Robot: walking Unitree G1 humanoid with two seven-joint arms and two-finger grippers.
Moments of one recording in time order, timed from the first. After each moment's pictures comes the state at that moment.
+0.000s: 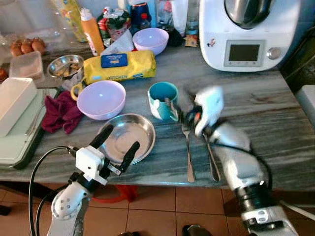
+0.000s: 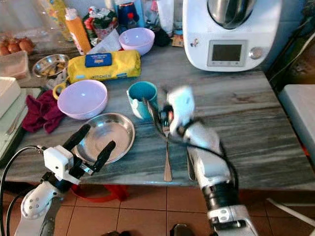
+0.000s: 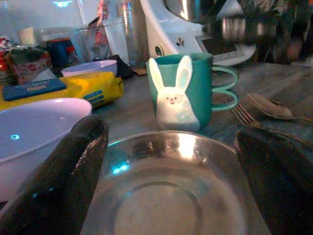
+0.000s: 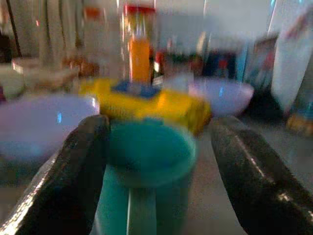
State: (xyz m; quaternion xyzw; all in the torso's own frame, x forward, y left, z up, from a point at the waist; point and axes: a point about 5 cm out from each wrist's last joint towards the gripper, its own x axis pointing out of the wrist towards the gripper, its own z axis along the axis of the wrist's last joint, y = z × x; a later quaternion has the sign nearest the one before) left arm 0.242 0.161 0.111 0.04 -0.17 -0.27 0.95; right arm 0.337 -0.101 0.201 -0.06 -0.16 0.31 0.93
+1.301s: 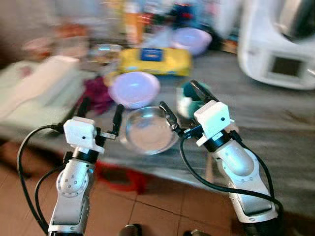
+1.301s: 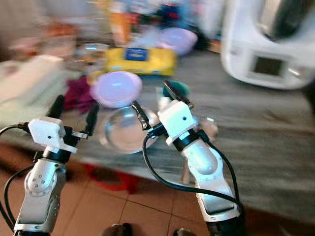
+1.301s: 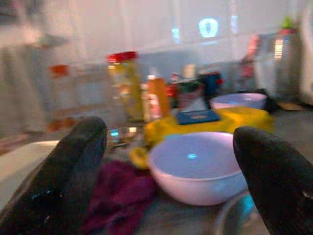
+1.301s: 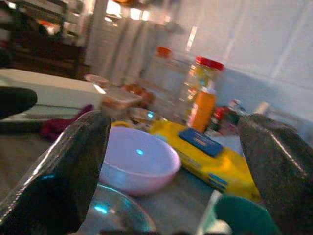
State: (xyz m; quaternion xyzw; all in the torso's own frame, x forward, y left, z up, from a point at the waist) left arm 0.273 0.164 0.163 0.05 -0.23 -0.08 0.97; right arm 0.276 -0.091 0.210 -0.15 -0.24 0.27 0.92
